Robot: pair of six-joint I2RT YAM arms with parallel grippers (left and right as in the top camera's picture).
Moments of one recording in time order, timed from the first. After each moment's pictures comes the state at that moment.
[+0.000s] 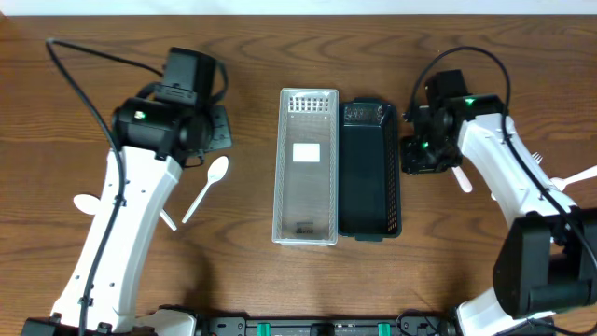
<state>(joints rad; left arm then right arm) -0.21 1.46 1.50 -1.18 -0.13 -0.40 0.15 1.75 1.28 -1.03 -0.17 0.04</state>
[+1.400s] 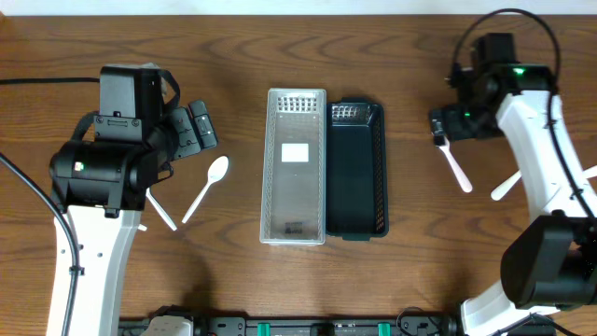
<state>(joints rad) -0.11 1.27 1.50 -1.17 -0.09 -0.38 -0.04 1.77 1.53 -1.13 0.06 -0.13</state>
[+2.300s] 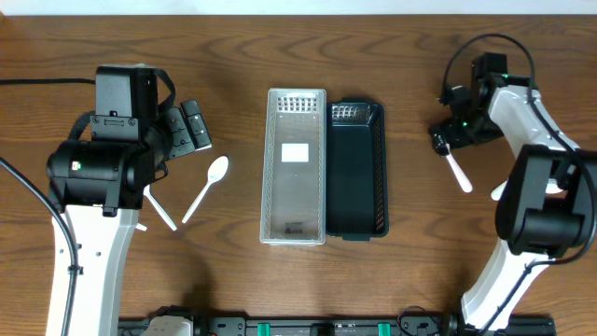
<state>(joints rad) -0.10 1.27 1.50 -1.18 -0.14 -0.38 -0.10 2.08 1.49 -0.88 0.02 -0.41</state>
